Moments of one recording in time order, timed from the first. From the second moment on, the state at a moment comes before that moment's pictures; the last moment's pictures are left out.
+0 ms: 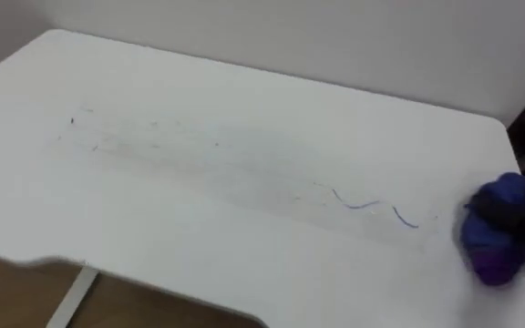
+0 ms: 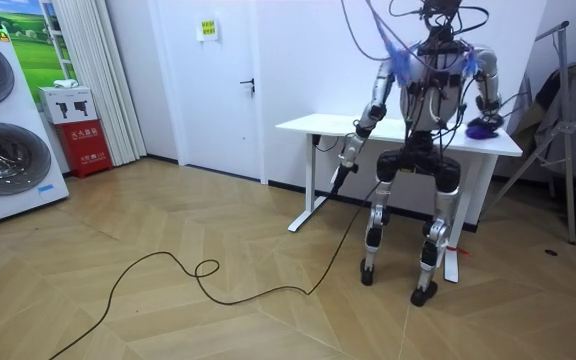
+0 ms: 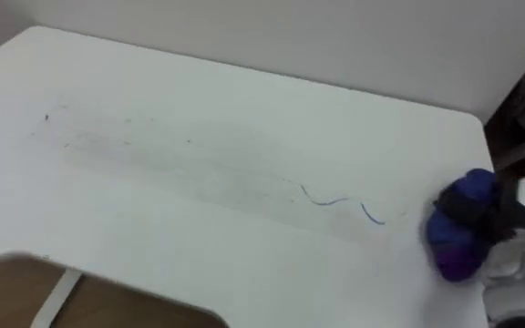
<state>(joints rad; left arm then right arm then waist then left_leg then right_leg) 0.40 0.25 0.19 0.90 0.42 0.10 -0.06 -0.31 -0.43 -0.06 0.79 -0.53 0.07 -0.20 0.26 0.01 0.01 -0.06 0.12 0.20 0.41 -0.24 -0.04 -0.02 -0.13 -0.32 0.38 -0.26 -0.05</state>
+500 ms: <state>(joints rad) 0.44 0.24 0.23 0.75 0.39 0.14 -0.01 -0.10 -0.42 -0.09 0.75 -0.47 -0.03 -0.31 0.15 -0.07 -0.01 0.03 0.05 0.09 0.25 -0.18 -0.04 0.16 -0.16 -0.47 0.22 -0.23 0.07</state>
